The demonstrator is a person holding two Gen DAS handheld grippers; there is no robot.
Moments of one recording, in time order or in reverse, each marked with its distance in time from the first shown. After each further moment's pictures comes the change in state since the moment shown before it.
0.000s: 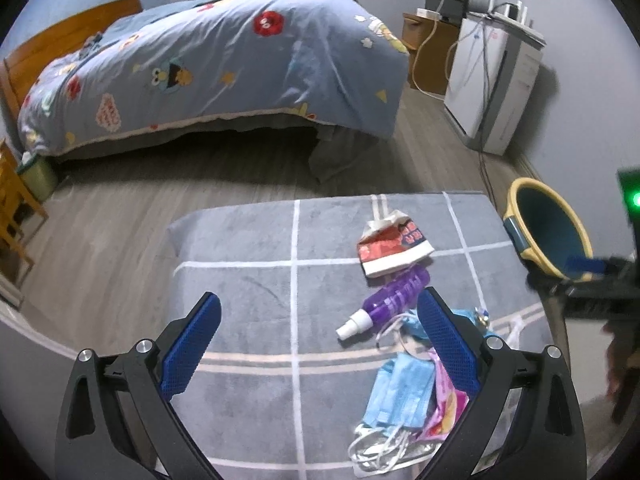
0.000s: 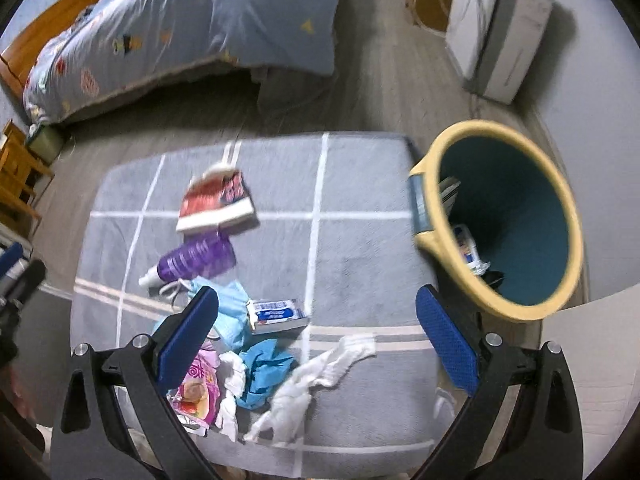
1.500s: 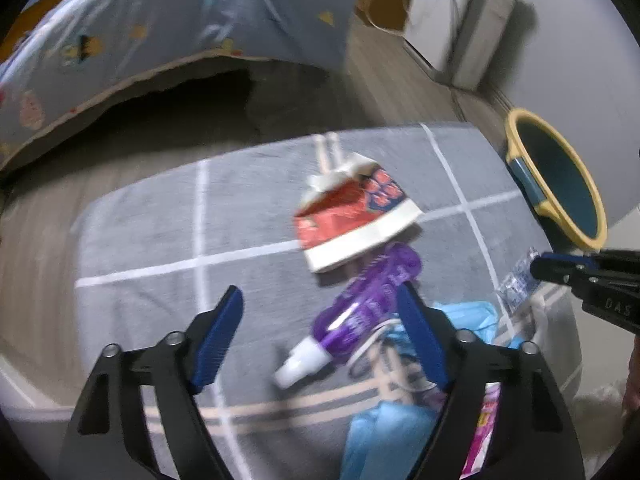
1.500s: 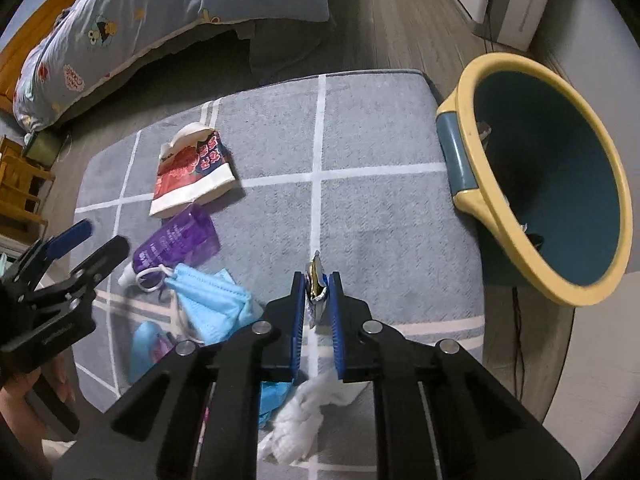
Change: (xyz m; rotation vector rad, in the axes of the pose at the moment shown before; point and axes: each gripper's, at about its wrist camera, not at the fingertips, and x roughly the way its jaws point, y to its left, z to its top) left arm 0.128 -0.053 0.006 0.159 0.208 -0.143; right arm 0.053 -0.019 0.002 0.066 0.120 0.057
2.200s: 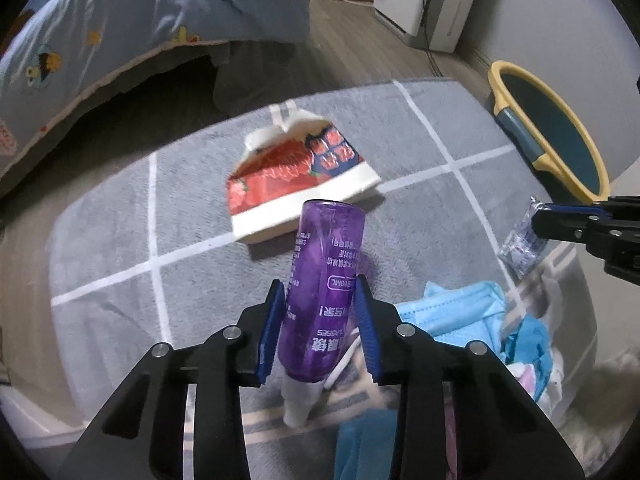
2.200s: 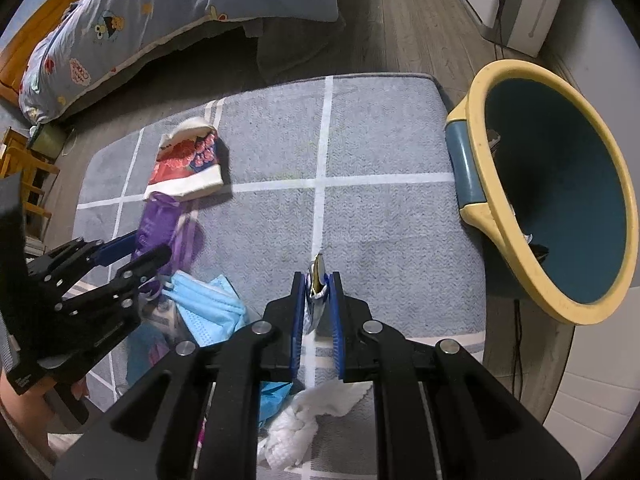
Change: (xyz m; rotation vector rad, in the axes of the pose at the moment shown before) left arm 0.019 -0.021 -0.006 0.093 0.056 -0.012; right arm 0.003 -0.001 0.007 -0.020 -0.007 0.033
